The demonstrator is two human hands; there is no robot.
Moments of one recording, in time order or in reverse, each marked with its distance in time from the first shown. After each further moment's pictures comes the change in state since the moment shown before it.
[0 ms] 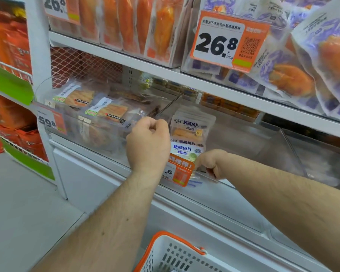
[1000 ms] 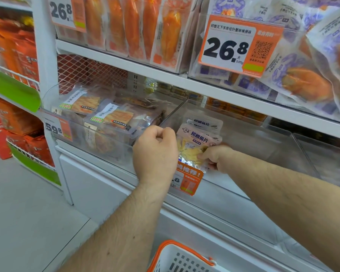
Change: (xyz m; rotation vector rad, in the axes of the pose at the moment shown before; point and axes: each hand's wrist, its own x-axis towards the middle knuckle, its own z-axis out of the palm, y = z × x) left_hand -0.003 0.001 -0.003 -0.057 -0.049 -0.045; right_hand 0.039 -0.020 -0.006 0.268 0.252 -0.113
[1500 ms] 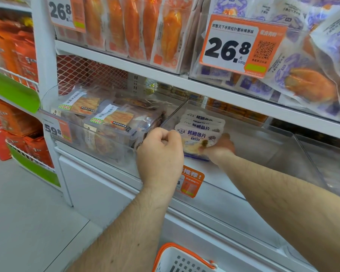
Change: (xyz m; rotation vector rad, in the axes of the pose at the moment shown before) left_hand -0.003 0.001 0.005 -0.002 -0.019 0.016; right_hand 0.016 0.000 0.001 -0.197 0.341 -0.257
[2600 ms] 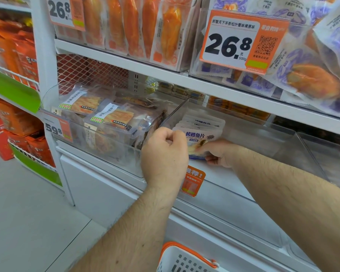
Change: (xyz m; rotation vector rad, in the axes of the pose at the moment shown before) left_hand -0.004 -0.002 0.005 0.008 -0.035 -0.036; right_hand 0.017 0.003 0.003 0.173 -0.384 0.209
